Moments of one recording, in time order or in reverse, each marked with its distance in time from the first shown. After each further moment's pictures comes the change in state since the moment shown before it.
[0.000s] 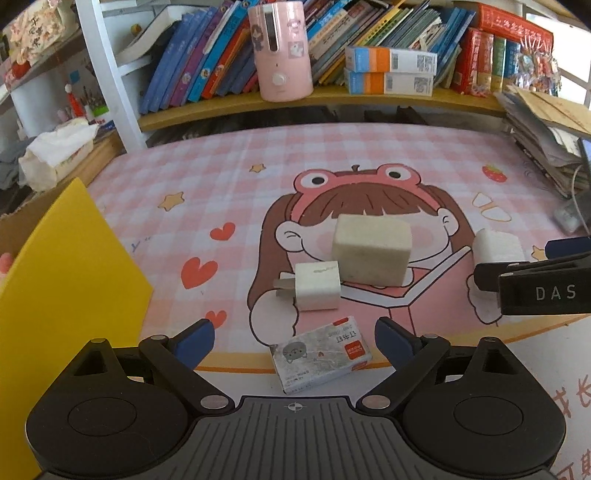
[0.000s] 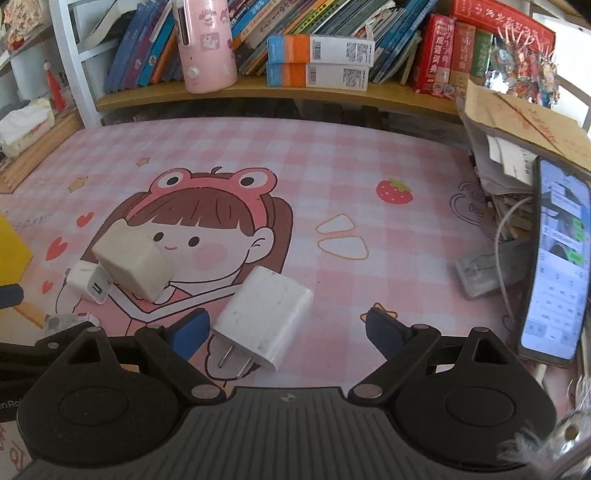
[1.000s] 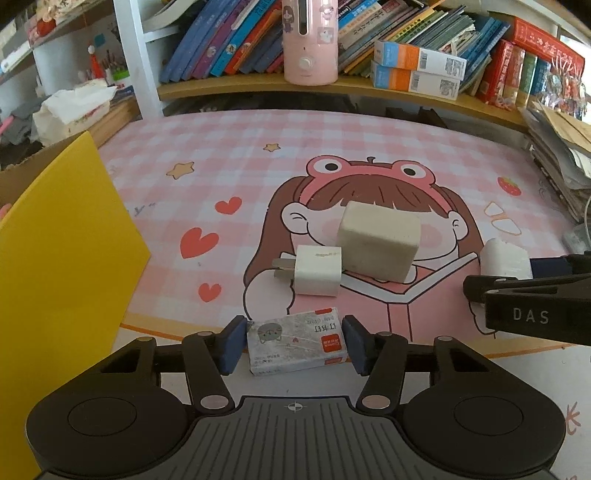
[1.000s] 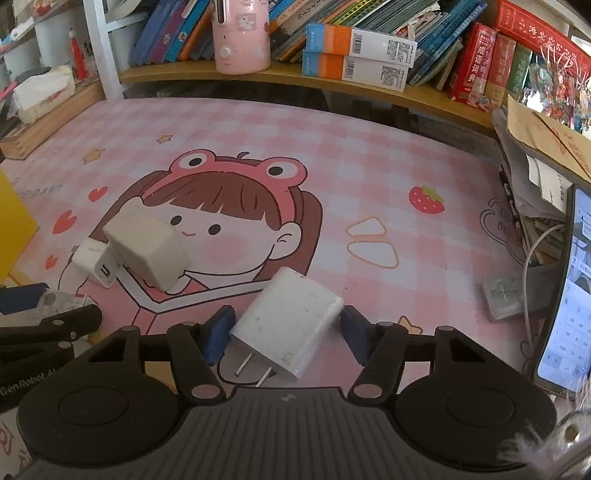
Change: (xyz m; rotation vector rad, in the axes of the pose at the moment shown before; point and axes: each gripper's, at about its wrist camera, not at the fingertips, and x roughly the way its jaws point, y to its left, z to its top) left arm 0.001 0.001 -0.008 -0.128 0.038 -0.002; right arm 0.010 0.011 0.004 -0.101 0.030 0.028
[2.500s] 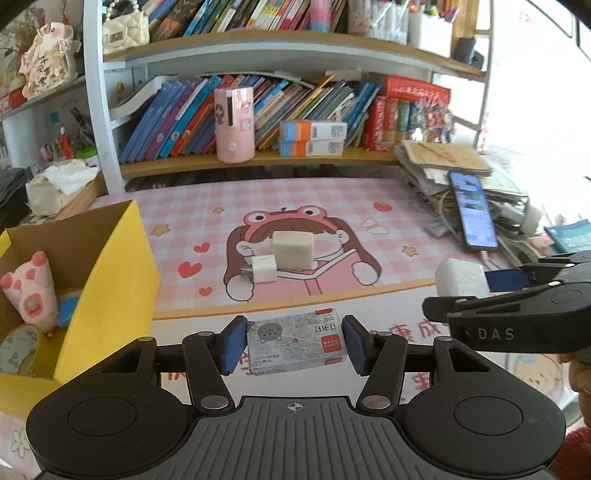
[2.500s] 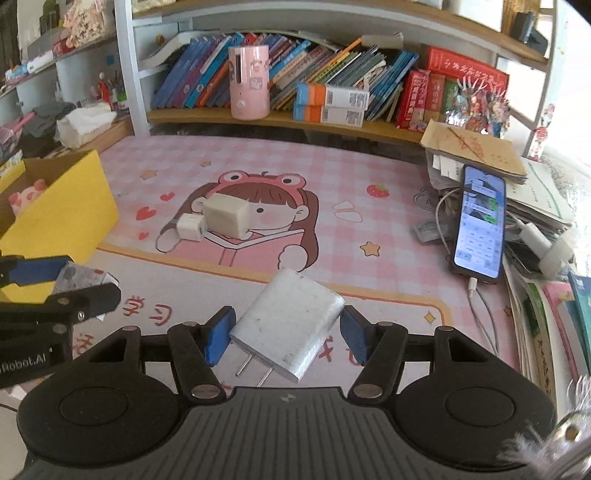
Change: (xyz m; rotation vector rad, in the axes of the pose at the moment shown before) left arm -0.151 0.035 -0.069 0.186 -0.237 -0.260; right arm -0.166 0.064 -0.092 0.080 -0.142 -0.079
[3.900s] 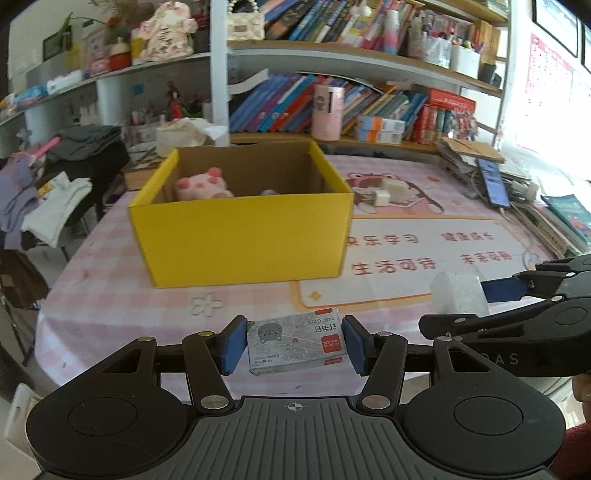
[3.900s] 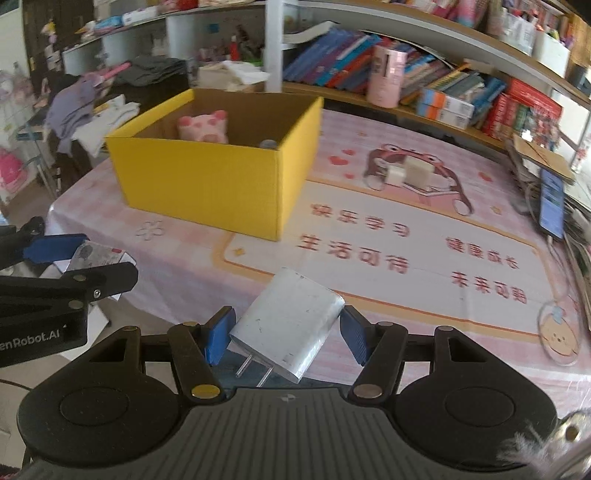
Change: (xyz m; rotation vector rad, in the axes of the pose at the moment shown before) left arm -0.174 0.176 -0.131 -0.058 0.007 0.059; right arm -0.101 0.264 -0.095 -0.114 0.036 0.084
